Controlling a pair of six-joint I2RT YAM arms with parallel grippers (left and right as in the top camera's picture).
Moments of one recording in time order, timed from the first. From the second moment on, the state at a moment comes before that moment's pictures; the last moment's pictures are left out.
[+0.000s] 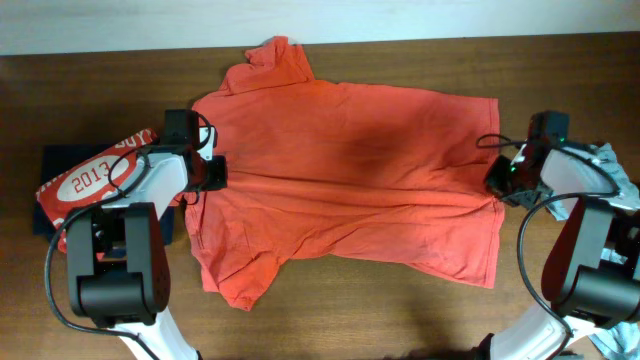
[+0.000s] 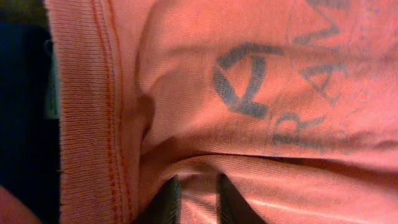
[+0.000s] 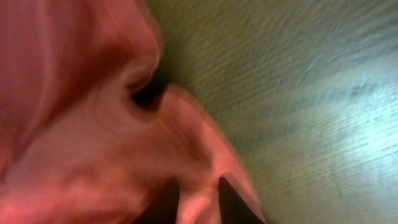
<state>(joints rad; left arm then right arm) 0.01 1.97 1.22 -0.50 0.04 -0.01 -0.32 1.90 1.22 -0.74 -0.13 0.29</state>
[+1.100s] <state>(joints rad) -0.01 1.34 1.62 -1.31 -0.10 -0.05 -0.32 1.24 1.41 -1.38 -0.22 0.18</state>
